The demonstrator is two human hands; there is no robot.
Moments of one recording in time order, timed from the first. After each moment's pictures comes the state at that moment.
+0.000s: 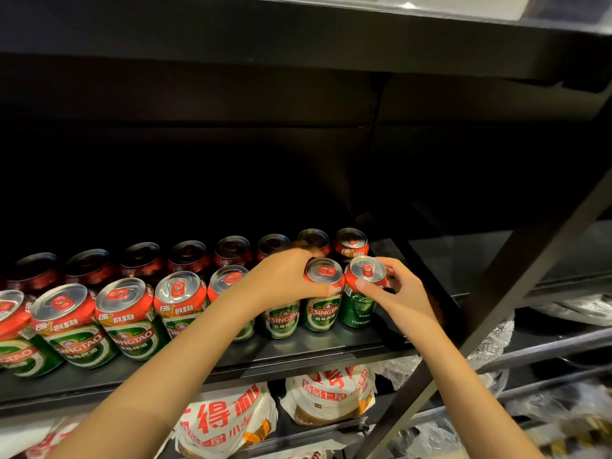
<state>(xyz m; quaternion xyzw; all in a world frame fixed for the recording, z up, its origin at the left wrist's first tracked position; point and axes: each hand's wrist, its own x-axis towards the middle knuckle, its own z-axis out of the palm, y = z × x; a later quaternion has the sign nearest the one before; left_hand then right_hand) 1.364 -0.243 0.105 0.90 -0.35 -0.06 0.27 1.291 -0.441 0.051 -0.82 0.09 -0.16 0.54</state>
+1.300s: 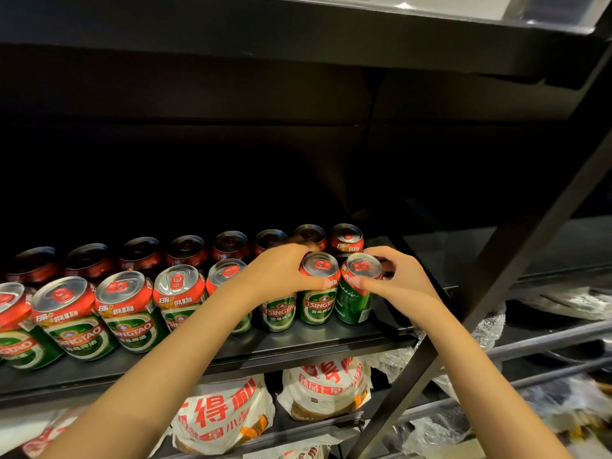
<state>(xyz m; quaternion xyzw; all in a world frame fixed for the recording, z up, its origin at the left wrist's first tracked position) 1.365 -0.242 0.100 0.90 -0.34 -0.05 0.26 1.291 -0.449 0.074 -0.88 0.06 -0.12 0.45</state>
